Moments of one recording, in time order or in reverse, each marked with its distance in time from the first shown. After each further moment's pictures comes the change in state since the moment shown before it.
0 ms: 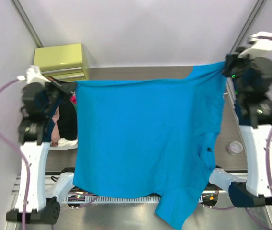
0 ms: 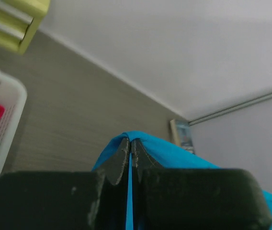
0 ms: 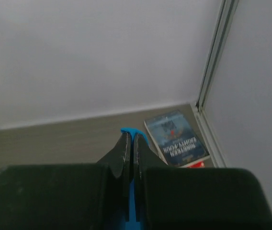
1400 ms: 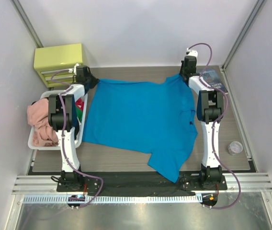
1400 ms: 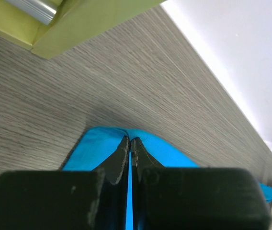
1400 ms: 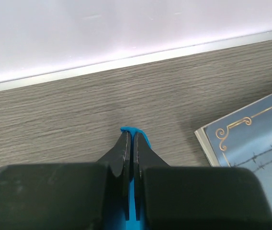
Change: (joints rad) left arm -0.003 1.345 0.209 0.662 -0.047 -0.088; right arm -0.005 1.391 0.222 0.616 0.016 0.060
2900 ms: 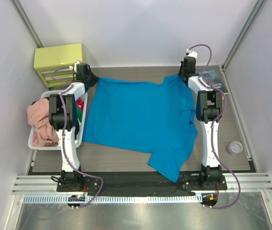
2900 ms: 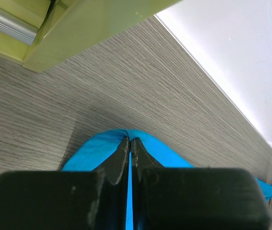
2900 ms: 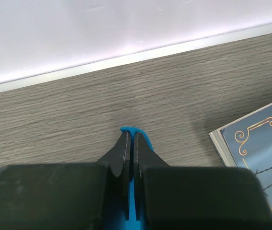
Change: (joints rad) left arm -0.004 0.024 0.062 -0.037 -0.008 0.035; right arm 0.000 0.056 0.061 -0.026 -0.030 0.051
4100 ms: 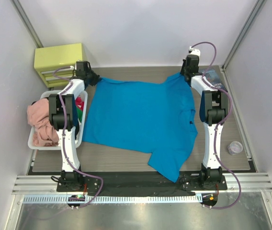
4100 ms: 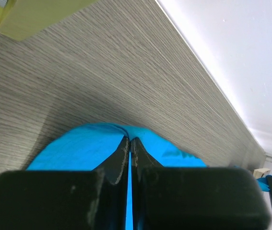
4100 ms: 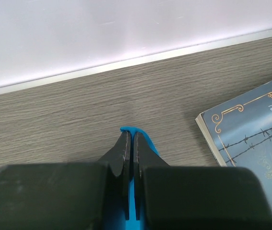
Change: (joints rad) left arm 0.000 0.007 0.089 -0.161 0.079 -0.080; right arm 0.000 -0.165 -0.167 0.037 -0.018 0.003
